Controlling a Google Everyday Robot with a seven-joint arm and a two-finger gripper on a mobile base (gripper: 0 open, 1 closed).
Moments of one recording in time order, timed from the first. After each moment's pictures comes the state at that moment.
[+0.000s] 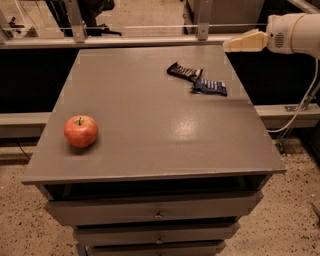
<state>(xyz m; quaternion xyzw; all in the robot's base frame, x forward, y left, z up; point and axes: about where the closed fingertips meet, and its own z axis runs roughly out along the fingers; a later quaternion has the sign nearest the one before) 0.743 -0.267 0.988 -0.28 0.74 0.13 0.59</state>
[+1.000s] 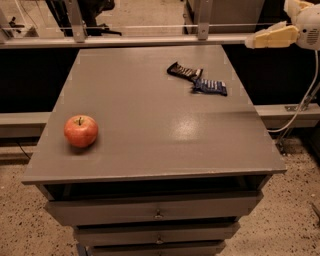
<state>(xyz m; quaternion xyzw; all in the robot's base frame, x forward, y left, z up) 0.698 -0.290 1.031 -0.34 0.67 0.16 0.64</state>
